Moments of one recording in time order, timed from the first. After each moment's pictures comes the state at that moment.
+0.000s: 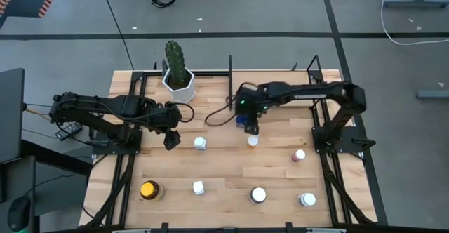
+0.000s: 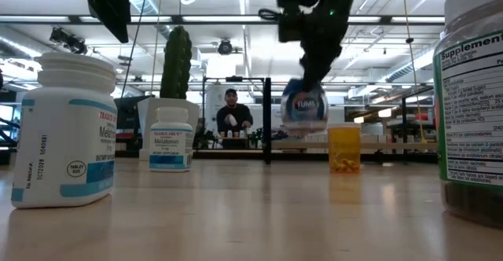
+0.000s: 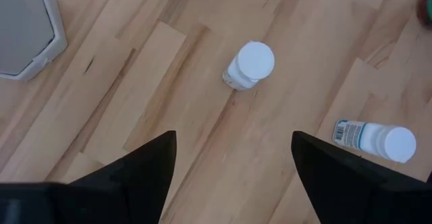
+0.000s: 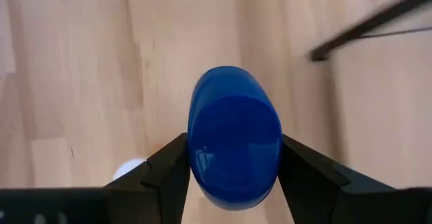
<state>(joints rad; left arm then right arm) -0.11 1.20 1.20 -1.17 -0.14 -0.62 -0.18 1.65 1.36 -0.89 -0.05 0.00</state>
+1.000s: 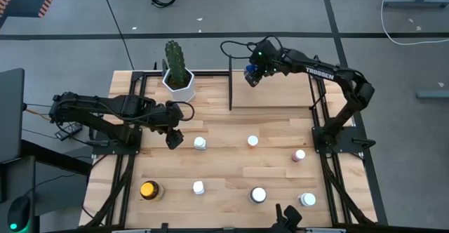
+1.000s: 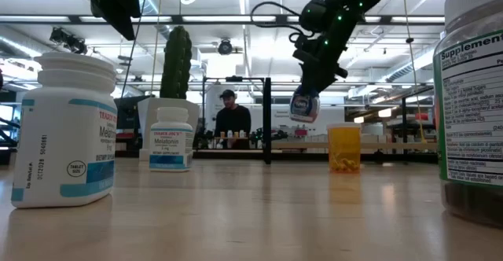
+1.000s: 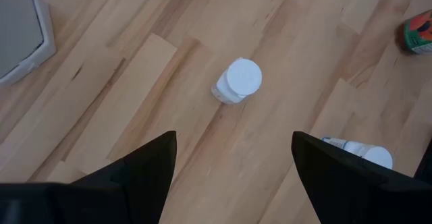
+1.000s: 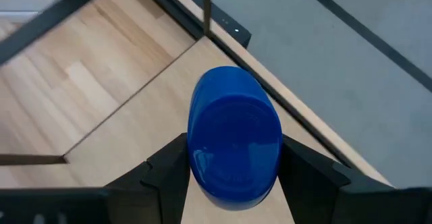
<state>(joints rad) -0.11 1.20 1.20 -1.12 -0.14 -0.67 -0.64 1.63 1.36 -0.67 0.09 0.11</state>
